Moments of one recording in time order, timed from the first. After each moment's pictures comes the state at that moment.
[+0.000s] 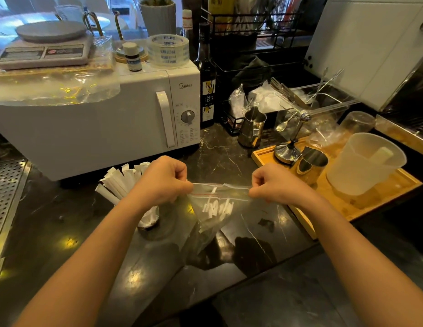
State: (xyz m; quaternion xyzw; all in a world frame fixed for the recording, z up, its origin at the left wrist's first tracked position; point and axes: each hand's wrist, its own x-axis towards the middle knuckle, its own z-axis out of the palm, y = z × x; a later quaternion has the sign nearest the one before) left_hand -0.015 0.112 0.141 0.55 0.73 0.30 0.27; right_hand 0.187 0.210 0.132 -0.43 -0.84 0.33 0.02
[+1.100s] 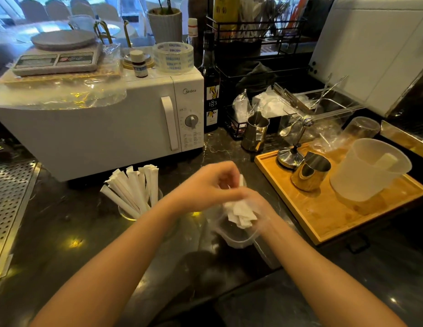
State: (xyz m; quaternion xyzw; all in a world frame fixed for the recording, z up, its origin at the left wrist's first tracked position) left_hand 0.034 0.127 0.146 0.68 0.54 0.33 0.38; right_hand 0.167 0.187 0.079 -0.42 -0.29 0.84 0.19
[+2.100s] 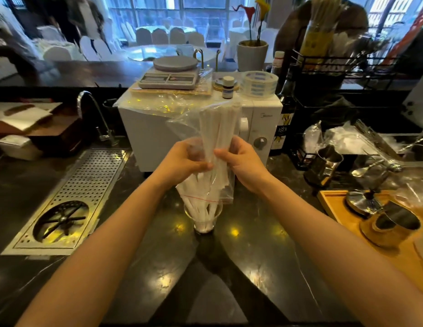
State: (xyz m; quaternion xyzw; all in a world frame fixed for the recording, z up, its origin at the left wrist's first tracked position) left_hand -0.092 0.073 0.167 0.48 0.66 0.52 0.26; right_hand 0.016 0.184 0.156 -0.16 -0.69 0.67 0.24
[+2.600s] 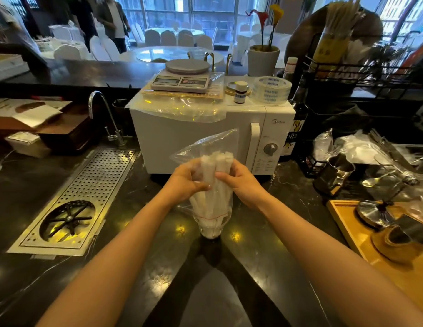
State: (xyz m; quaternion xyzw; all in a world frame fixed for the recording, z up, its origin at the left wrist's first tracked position) left_hand -0.110 0.061 0.131 0.44 0.69 0.51 0.26; right_hand -0.005 0.178 0.121 -0.15 -0.74 0.64 0.17
